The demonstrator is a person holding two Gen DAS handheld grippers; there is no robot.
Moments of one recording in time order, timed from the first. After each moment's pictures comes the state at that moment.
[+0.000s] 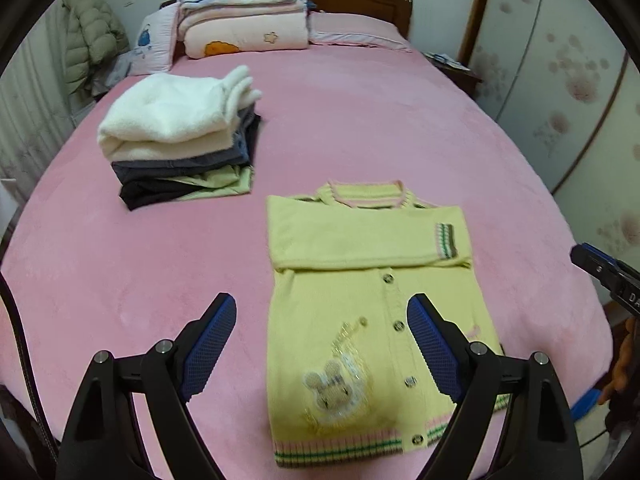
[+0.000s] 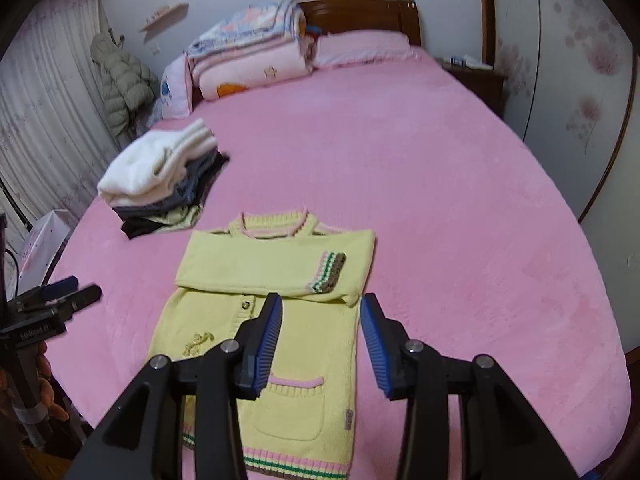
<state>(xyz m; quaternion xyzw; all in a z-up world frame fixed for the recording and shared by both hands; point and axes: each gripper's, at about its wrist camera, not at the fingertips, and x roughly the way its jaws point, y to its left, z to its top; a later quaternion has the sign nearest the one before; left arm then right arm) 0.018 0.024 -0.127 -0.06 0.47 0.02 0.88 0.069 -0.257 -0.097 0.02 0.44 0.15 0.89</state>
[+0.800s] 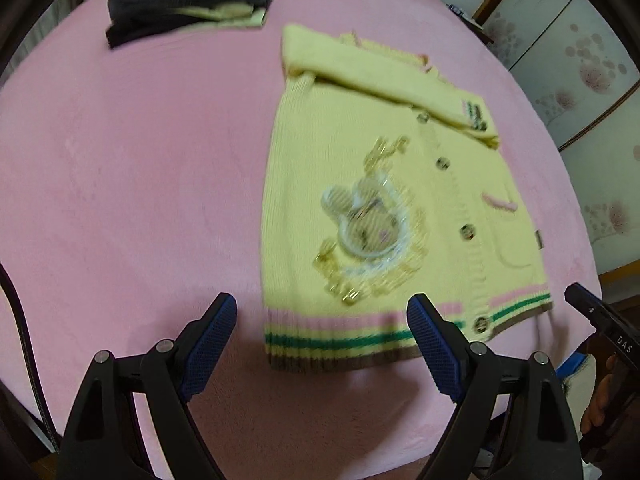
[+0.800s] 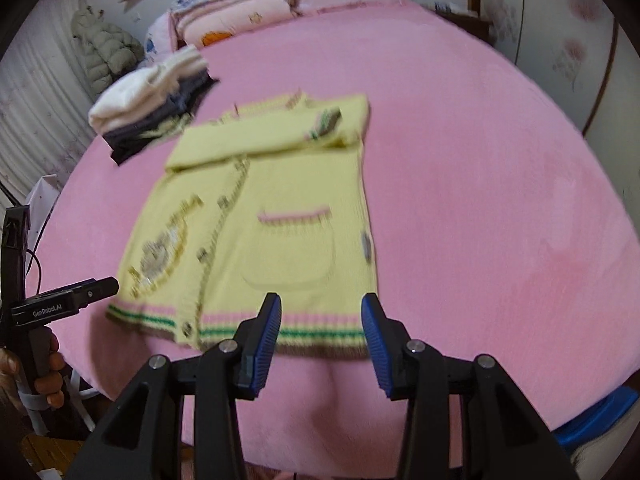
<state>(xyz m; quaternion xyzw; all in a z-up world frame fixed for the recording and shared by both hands) -0.063 0.052 -0.285 -0.15 0.57 -0.02 0.81 -0.038 -0.261 -0.213 0.03 0.54 0.12 0.83</state>
